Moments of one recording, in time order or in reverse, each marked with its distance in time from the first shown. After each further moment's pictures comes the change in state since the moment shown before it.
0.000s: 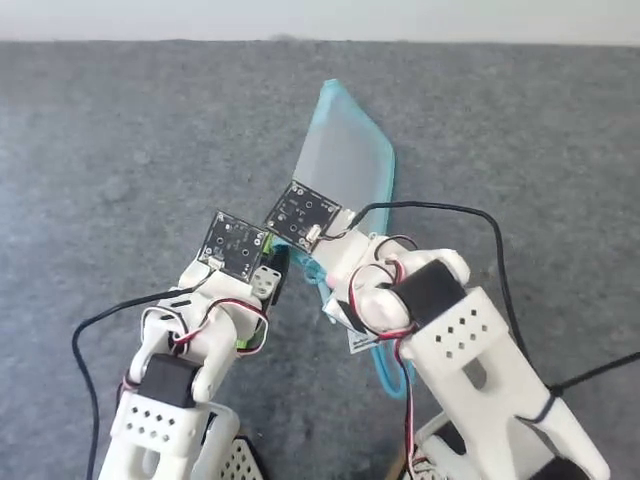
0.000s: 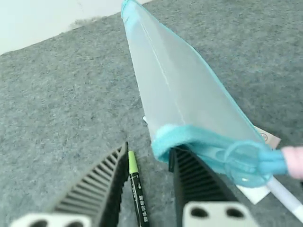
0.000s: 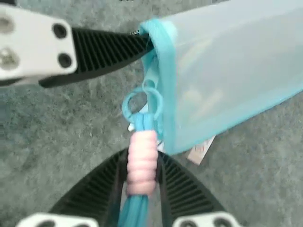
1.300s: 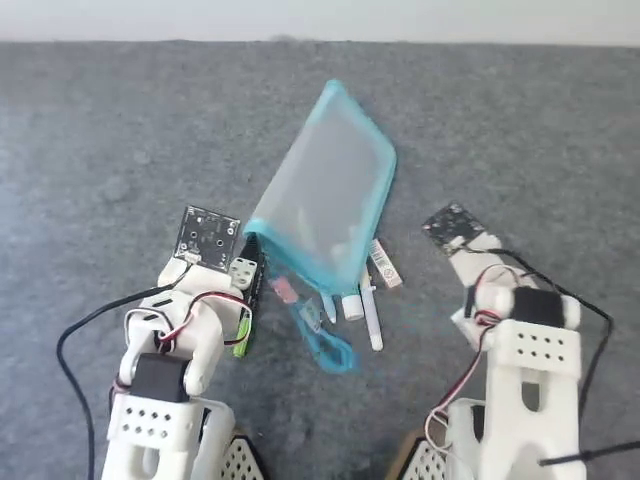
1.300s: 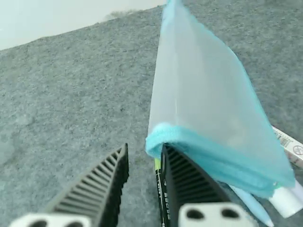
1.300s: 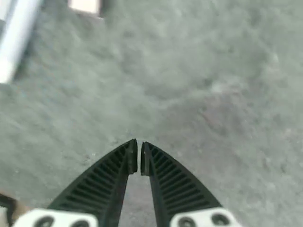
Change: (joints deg) left arm -7.3 0.1 0.0 0.0 0.3; right arm 47.4 -12.1 29.4 -9.8 22.9
